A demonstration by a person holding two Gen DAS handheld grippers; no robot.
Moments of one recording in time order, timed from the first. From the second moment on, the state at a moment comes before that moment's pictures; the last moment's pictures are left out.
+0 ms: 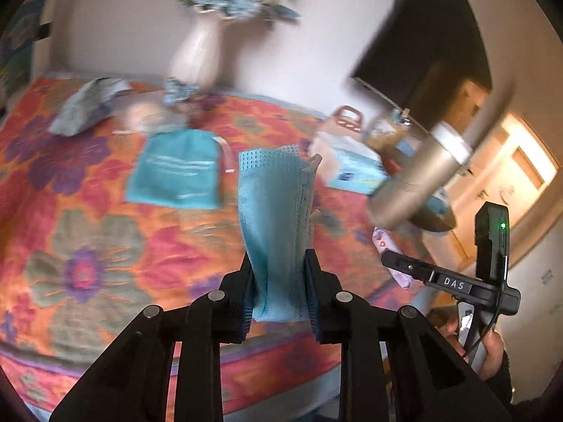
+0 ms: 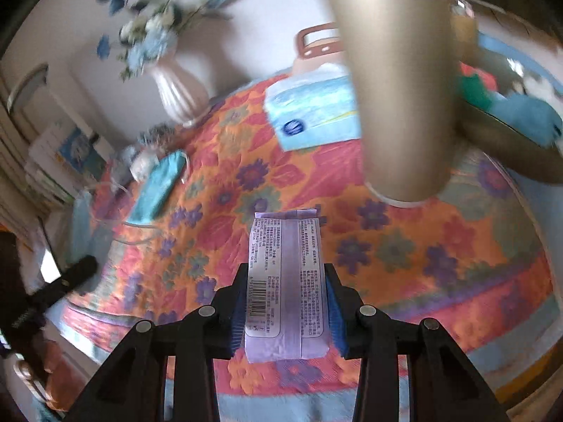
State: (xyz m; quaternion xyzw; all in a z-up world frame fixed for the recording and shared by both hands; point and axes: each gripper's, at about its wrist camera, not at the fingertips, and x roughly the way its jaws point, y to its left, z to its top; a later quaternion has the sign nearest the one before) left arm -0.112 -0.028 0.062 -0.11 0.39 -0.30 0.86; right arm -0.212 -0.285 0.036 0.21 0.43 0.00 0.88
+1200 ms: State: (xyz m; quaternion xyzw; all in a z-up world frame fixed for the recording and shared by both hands) left arm -0.148 -0.390 0.131 0.10 0.30 -0.41 0.85; right arm -0.275 -0.545 0.143 0.28 0.26 -0.16 0.91
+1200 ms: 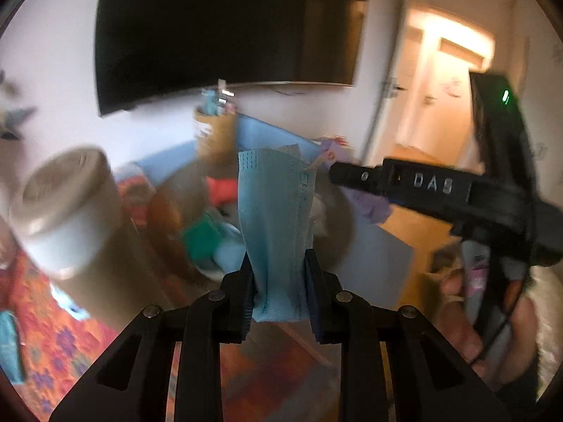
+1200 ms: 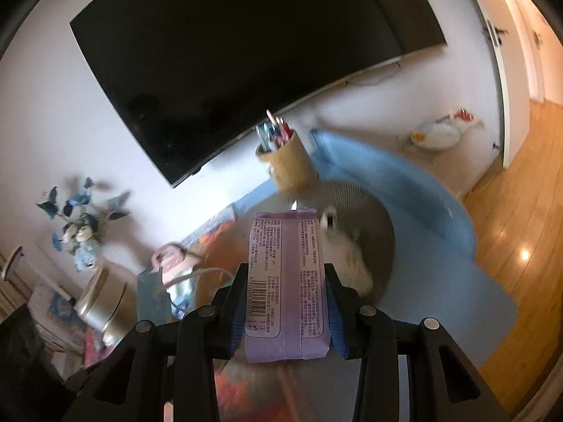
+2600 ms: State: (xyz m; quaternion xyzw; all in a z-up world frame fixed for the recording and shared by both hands) left arm -0.194 -0.352 0.174 0.10 0.20 -0.31 0.92; right arm -0.295 -0.532 0.196 0.22 0.23 -0.15 0.94
